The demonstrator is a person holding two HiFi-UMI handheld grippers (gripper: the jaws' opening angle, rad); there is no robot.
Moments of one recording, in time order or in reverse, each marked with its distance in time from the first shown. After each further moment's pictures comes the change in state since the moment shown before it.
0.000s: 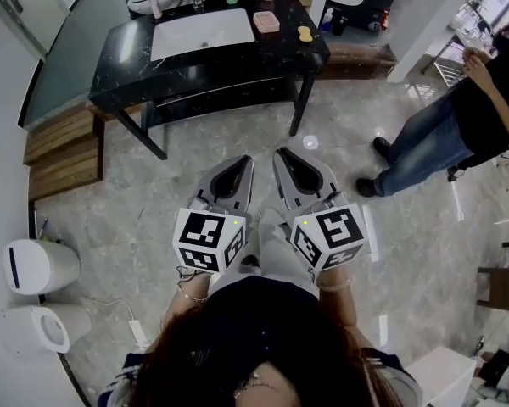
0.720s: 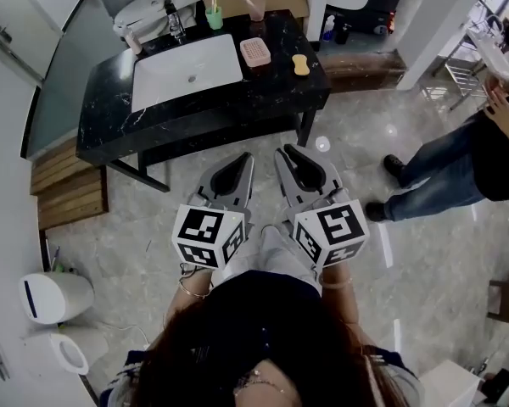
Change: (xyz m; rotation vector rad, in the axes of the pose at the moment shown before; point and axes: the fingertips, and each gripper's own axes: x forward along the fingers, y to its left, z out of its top) left arm 0.213 0.073 0.059 0.029 0.026 -0.020; right arm 0.149 -0.176 0.032 0.022 -0.004 -0.027
